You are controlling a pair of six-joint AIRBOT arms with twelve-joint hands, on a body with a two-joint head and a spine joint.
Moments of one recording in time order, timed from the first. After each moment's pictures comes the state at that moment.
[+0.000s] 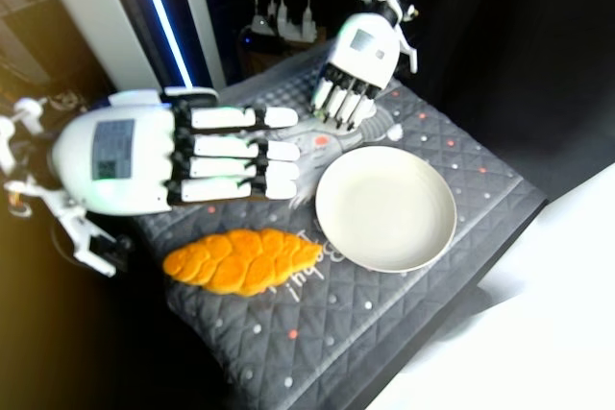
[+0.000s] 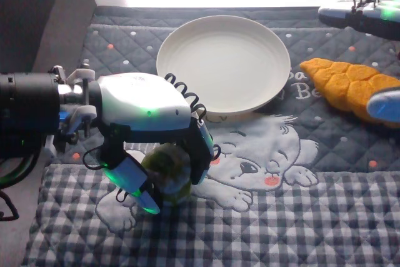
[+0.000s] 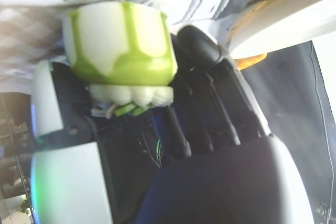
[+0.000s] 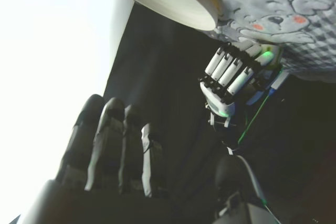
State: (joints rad) left arm 0.41 -1.07 1.18 1.21 -0.56 0.09; right arm -0.63 -0.87 1.24 -0.30 1.16 -0.35
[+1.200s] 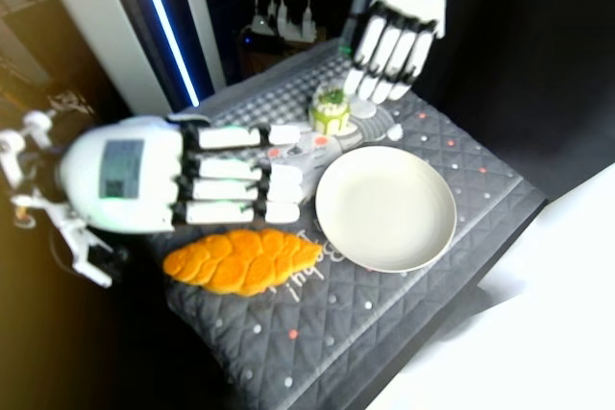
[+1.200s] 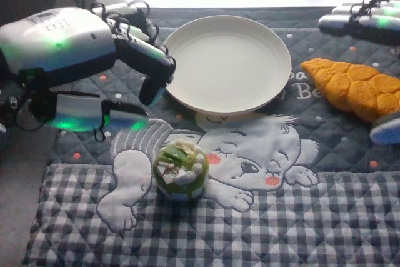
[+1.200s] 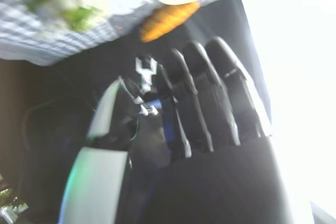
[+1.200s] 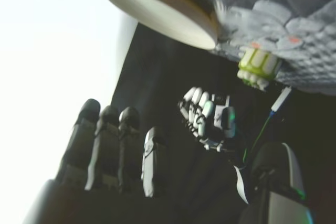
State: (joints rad) left arm 0.47 -0.85 1.09 0.62 -0.73 0.50; right arm -0.63 -0.91 1.31 -0.28 1.06 -0.30
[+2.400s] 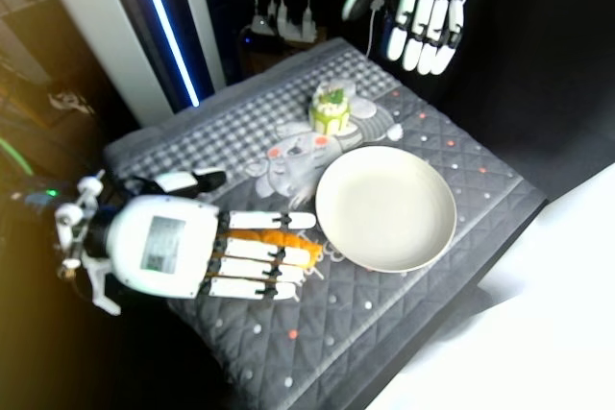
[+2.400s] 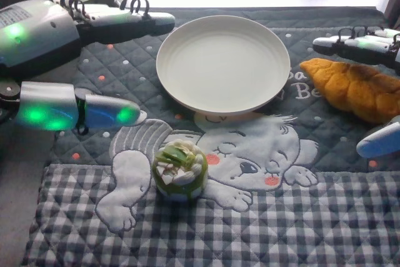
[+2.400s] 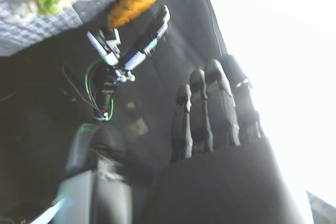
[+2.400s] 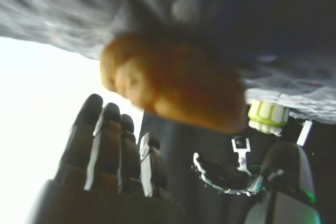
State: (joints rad) left arm 0.57 -0.79 1.06 0.43 -0.86 0.61; right arm -0.62 -1.03 1.43 -0.31 0.82 -0.20
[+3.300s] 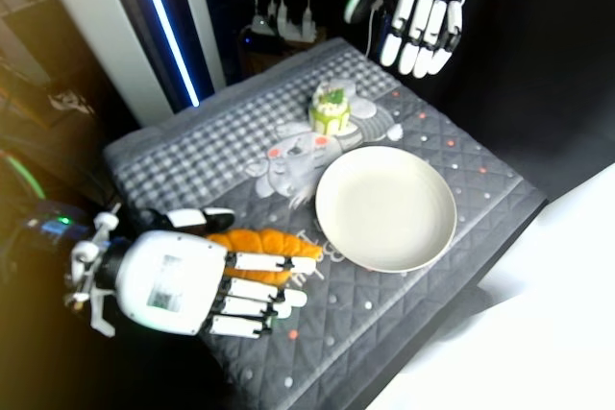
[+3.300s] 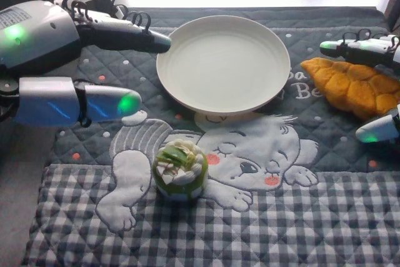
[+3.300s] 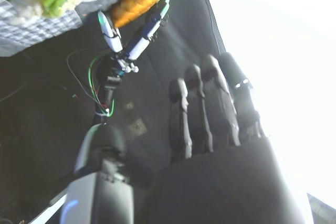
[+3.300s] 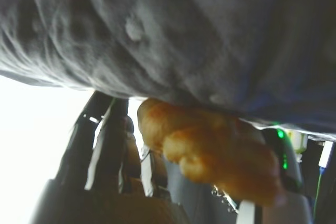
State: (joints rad) left arm 0.58 -0.79 1.06 0.41 -0.86 0.62; right arm -0.62 -1.09 1.54 -0.30 0.73 -0.15
